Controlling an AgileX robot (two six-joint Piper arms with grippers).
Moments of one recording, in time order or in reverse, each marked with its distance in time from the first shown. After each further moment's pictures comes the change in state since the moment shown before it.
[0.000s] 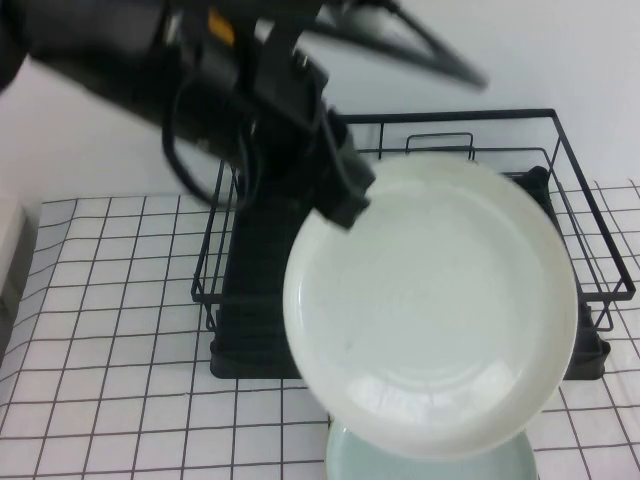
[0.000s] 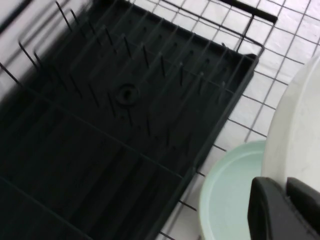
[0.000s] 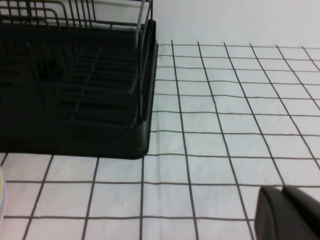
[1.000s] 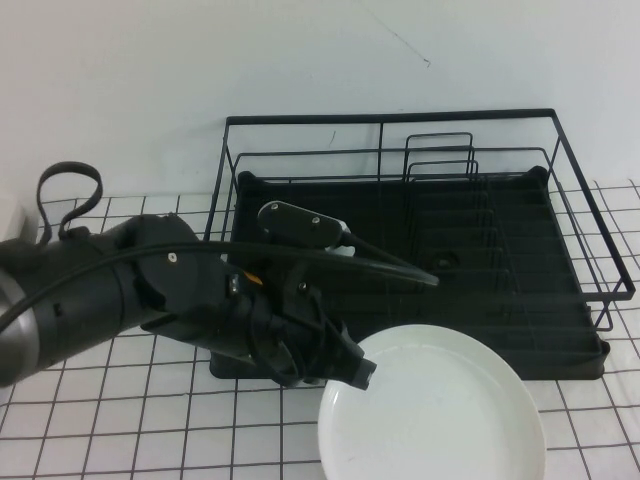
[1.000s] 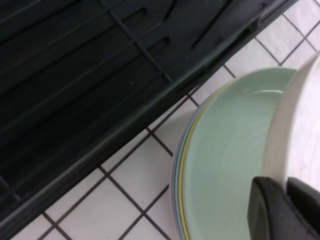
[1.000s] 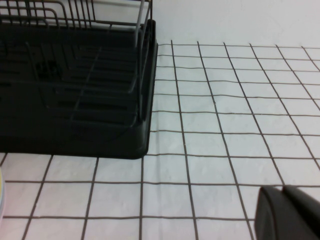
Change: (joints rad) right arm 0.000 0.000 0.000 0.000 0.000 0.000; left arm 0.000 0.054 0.635 -0.343 -0.494 0.066
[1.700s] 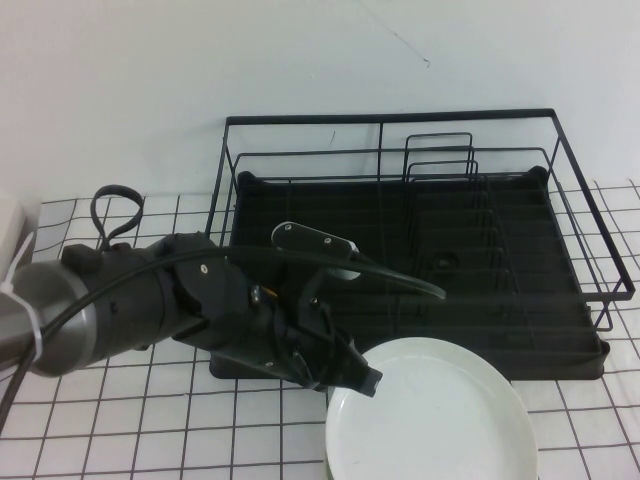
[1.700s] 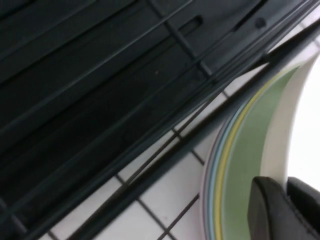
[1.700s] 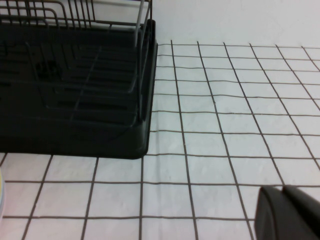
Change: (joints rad) right arm 0.000 0.000 0.000 0.000 0.000 0.000; left arm 0.000 0.117 0.000 -0.074 -0.067 0.092
